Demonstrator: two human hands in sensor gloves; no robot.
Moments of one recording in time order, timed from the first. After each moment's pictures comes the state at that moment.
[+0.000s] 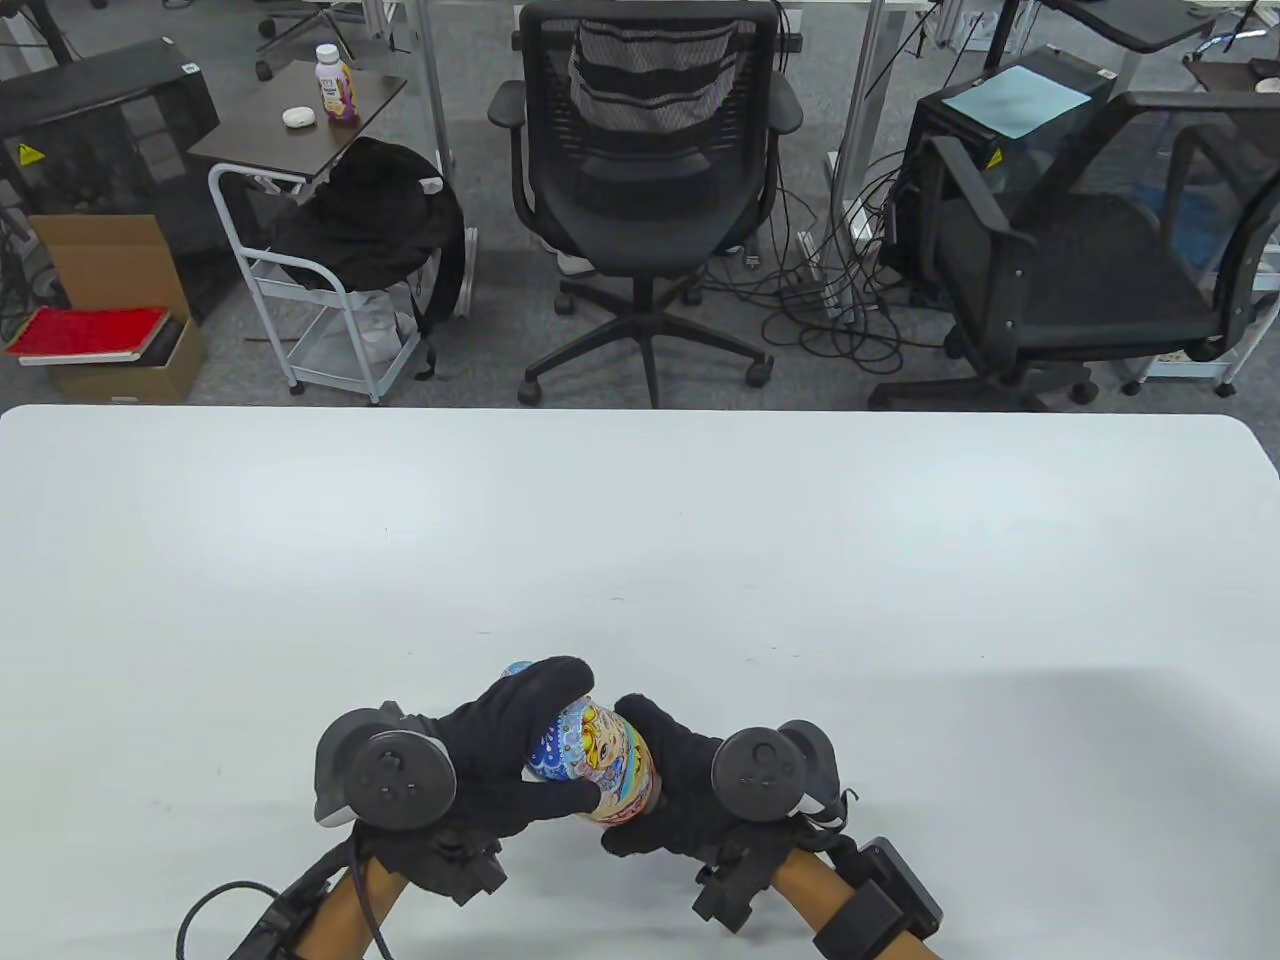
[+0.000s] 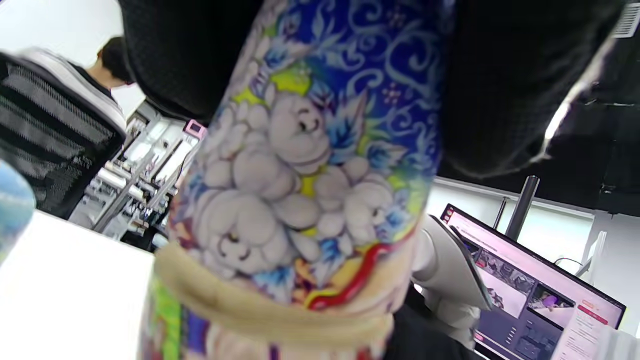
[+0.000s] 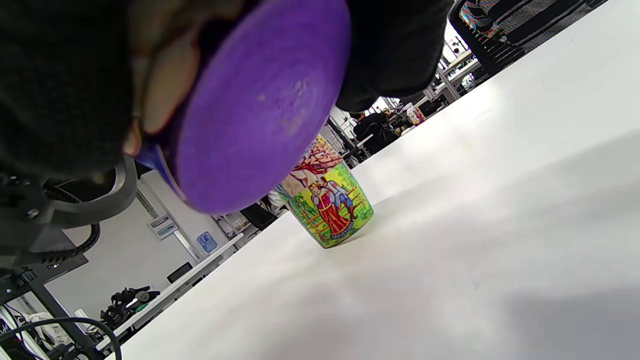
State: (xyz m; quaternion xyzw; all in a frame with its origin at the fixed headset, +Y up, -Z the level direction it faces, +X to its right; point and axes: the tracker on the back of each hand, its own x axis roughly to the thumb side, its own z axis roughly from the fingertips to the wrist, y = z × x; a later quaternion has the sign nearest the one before) left_hand -0.171 -0.649 -0.278 0.10 -0.38 0.32 0.86; right_hand 0.069 -0.738 -0.304 0.34 0.01 0.87 0.37
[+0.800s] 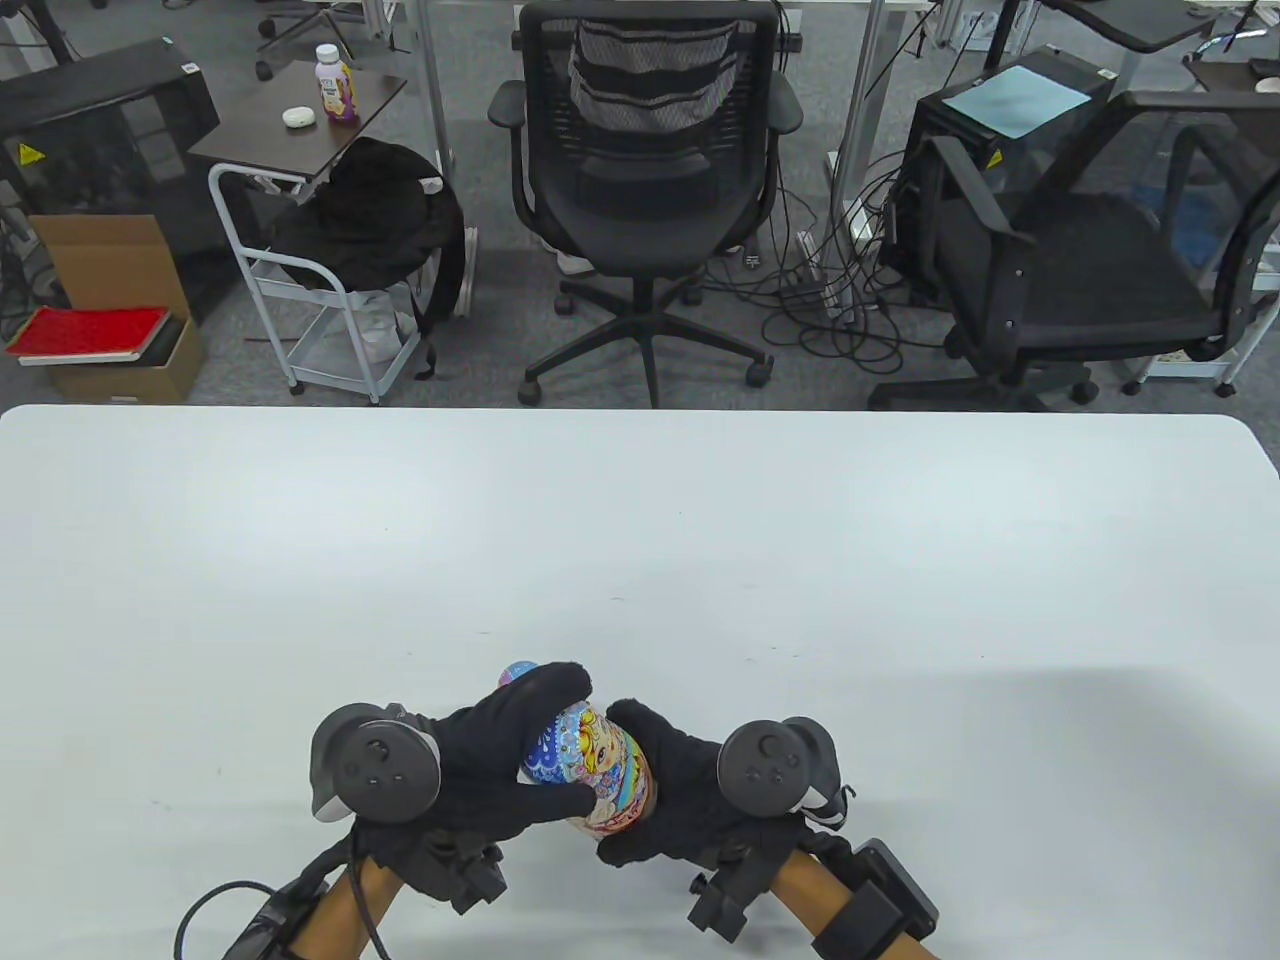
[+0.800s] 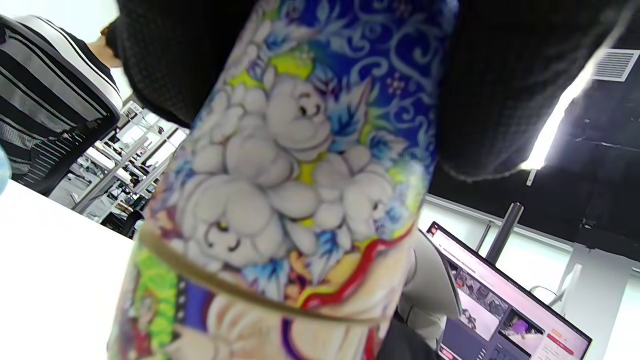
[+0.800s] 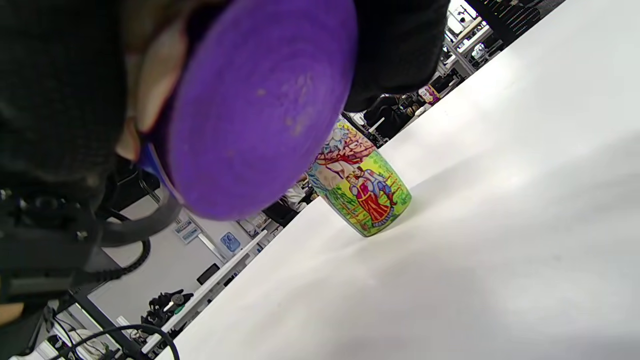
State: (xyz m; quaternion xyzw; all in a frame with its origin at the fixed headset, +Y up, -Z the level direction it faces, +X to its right) left_hand -0.181 -0.645 -0.281 0.11 -0.39 0.37 0.84; right_hand 0.065 -0.732 -0.302 0.35 0.03 0.84 0.41
